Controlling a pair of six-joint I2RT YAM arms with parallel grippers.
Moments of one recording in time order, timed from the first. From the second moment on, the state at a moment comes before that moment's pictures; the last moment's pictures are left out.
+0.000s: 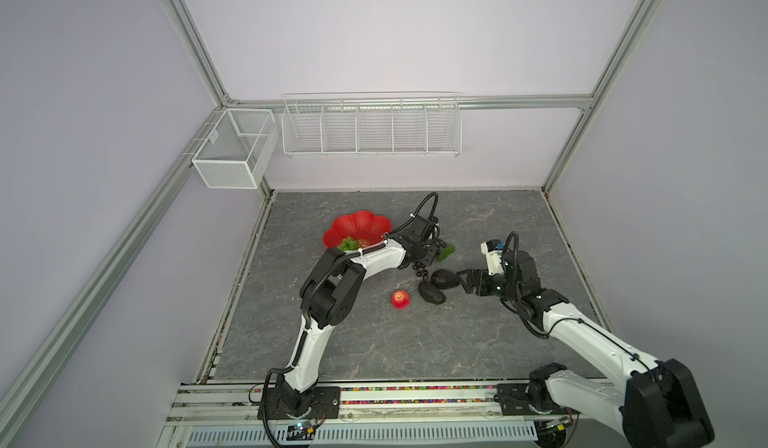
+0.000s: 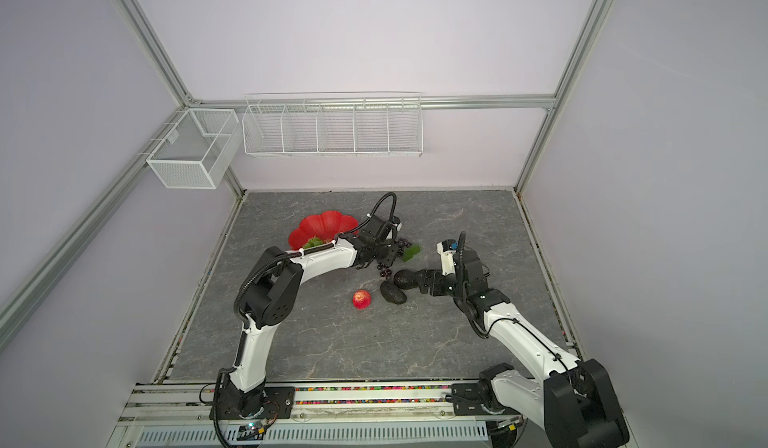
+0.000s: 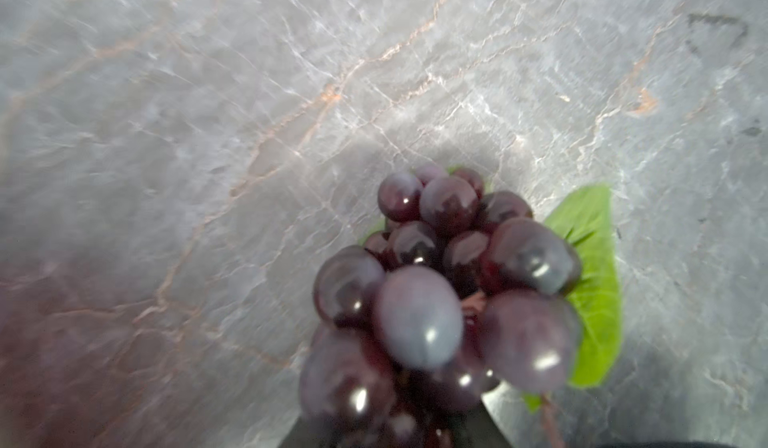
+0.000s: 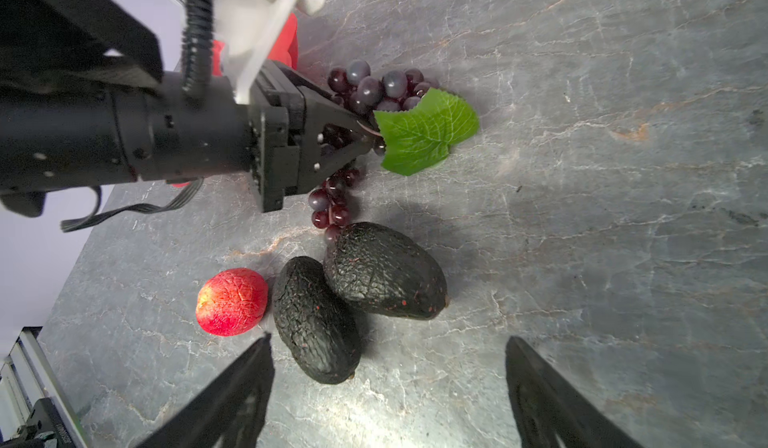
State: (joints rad) left arm -0.78 2.13 1.53 -0.23 -0.03 -0.13; right arm 0.35 1.11 0.56 -0.11 -0.27 0.37
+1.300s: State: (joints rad) left arm -0.46 1.86 1.34 -0.16 -0.33 -0.50; right arm 0.35 1.20 0.60 -0.01 -0.37 0.38
